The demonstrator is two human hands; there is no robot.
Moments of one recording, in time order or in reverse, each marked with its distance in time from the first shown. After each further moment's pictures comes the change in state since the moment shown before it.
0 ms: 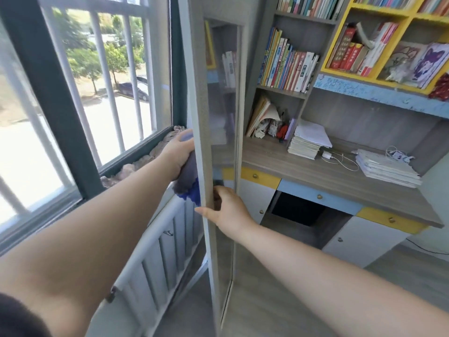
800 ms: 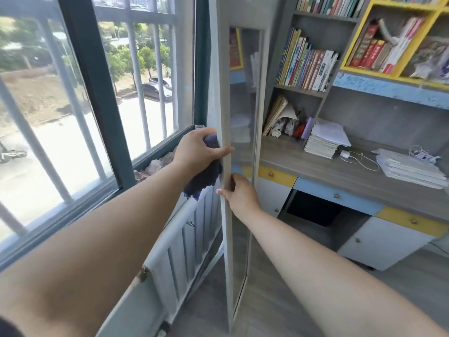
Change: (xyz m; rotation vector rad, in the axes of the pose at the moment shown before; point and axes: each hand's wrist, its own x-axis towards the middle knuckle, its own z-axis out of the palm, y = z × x) left_hand -0.056 0.022 -0.024 0.557 0.065 0.370; right_hand 0.017 -0.015 0.022 -0.030 0.153 0.055
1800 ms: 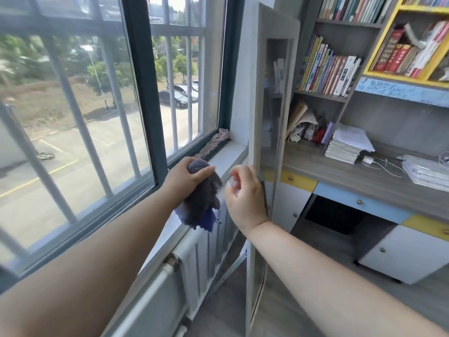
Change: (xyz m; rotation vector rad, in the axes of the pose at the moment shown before) left_hand -0.069 -0.079 -0.056 -0.068 0.026 -0.361; right_hand -0.064 -0.068 0.032 0.018 0.350 -0.504
